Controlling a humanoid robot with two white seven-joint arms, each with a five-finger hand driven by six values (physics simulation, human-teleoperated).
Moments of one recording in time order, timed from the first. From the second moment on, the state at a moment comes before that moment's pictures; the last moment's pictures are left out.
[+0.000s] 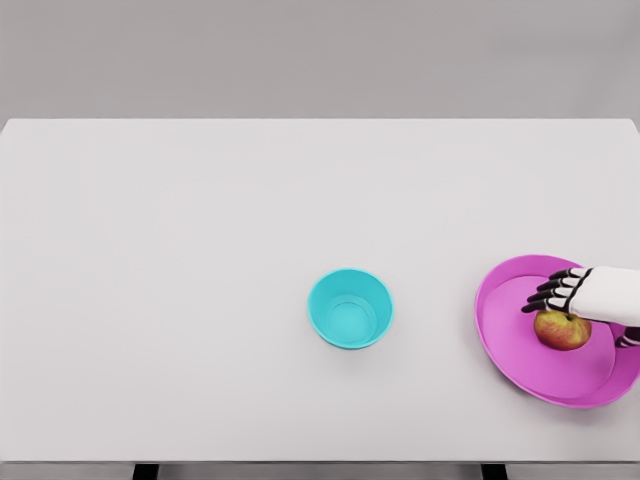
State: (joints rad) left arm 0.00 0.00 0.02 -0.08 -0.10 0.00 -0.02; right arm -0.09 -1.22 0.34 -1.69 0.38 -0.61 0.53
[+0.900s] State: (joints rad) left arm 0.00 0.00 0.02 -0.08 -0.10 0.00 -0.02; right arm -0.09 -1.17 0.36 -1.70 0.38 -0.61 0.53
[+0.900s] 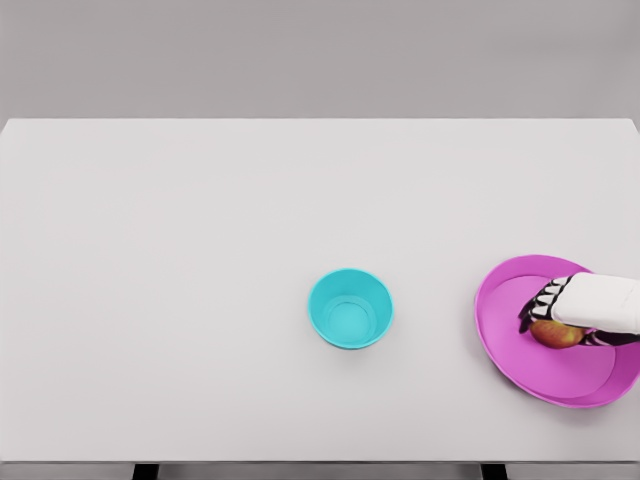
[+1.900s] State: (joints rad) left arm 0.00 0.00 0.02 -0.08 -0.10 0.00 -0.02; right arm -0.22 -1.09 0.34 -1.74 0.37 -0.61 0.53
